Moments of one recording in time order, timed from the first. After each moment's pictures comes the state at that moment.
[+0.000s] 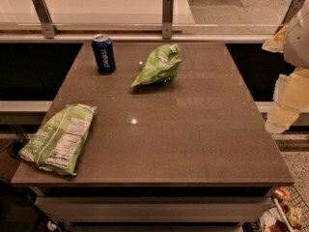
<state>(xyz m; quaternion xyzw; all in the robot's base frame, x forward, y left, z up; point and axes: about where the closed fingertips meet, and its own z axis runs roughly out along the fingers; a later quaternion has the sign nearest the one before) 0.438 -0.214 0.985 -0.60 0.78 -0.05 0.17</state>
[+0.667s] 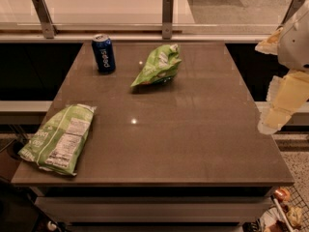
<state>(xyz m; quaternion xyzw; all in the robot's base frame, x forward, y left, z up) 0.442 -0.205 0.980 -0.61 0.77 -0.03 0.19</state>
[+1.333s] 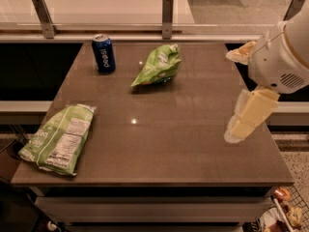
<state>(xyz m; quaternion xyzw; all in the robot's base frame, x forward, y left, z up) 0.444 -0.149 0.960 -0.63 0.73 0.02 0.27</state>
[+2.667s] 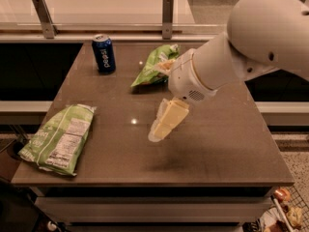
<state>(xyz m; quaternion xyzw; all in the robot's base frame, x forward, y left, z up) 0.489 -0.005 0.906 -0.66 0.65 0.13 0.35</state>
